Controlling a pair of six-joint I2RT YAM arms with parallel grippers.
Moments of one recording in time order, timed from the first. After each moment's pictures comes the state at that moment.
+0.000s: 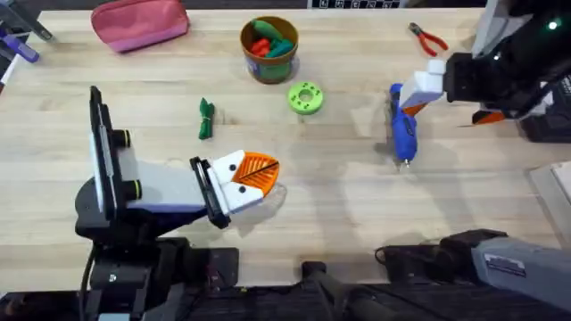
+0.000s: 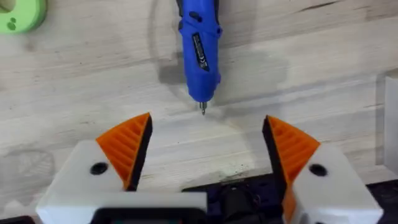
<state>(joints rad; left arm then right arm) 0.01 0.01 0.01 -0.12 1.15 0.03 0.18 1.33 1.33 -1.40 0.14 0.38</state>
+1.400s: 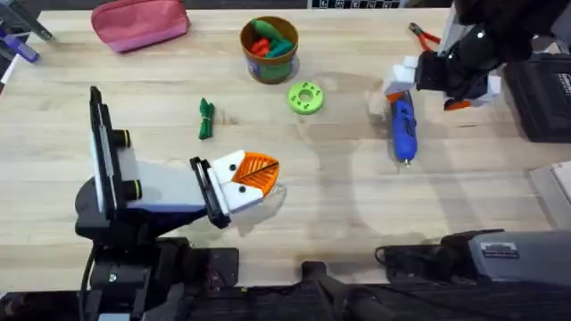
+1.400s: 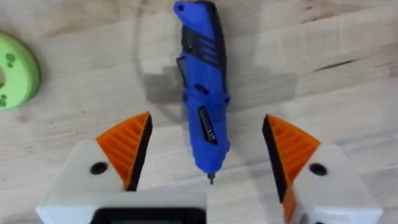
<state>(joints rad) 0.01 0.01 0.01 -0.12 1.15 0.03 0.10 1.52 1.23 -1.06 0.14 0.33</state>
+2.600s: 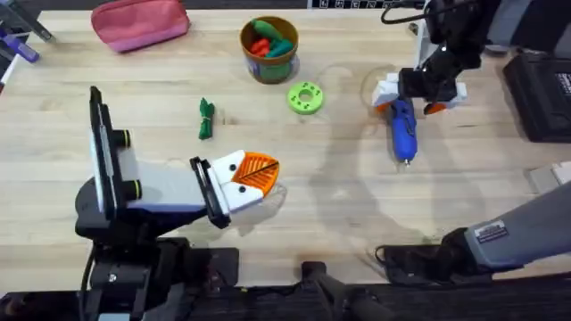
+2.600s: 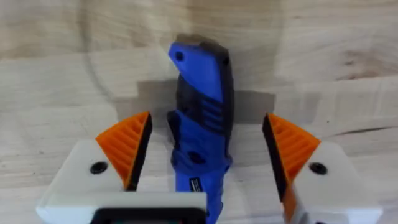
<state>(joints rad) 0.01 0.01 0.01 -0.12 1.15 0.03 0.03 1.79 1.23 -0.88 0.08 0.14</state>
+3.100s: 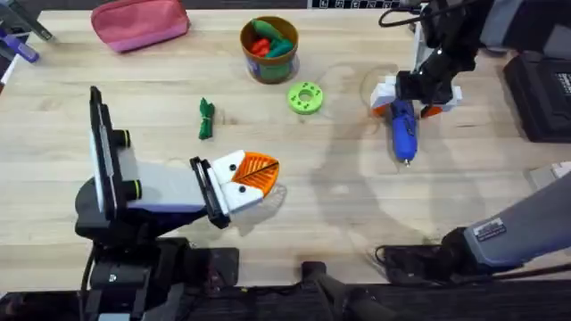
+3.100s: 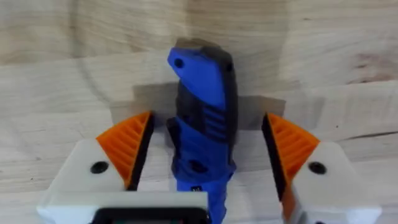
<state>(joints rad) 0.01 0.01 0.01 -0.12 1.15 0.03 0.03 1.83 1.23 -0.87 0.07 0.14</state>
